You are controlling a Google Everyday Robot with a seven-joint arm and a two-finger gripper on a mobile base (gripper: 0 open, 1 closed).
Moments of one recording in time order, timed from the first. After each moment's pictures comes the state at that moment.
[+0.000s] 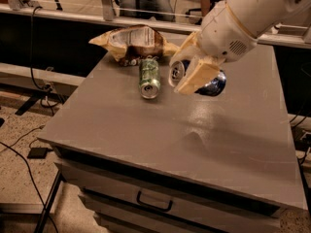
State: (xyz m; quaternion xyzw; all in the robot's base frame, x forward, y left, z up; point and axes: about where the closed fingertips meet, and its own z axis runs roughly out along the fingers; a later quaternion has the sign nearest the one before) arm 0.497 -0.061 0.958 -0.72 0.62 0.13 0.28
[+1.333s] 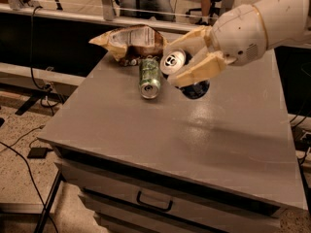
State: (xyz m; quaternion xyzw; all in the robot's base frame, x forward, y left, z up) arm 0.485 -0.047 0.992 -0.66 0.55 0.31 0.41
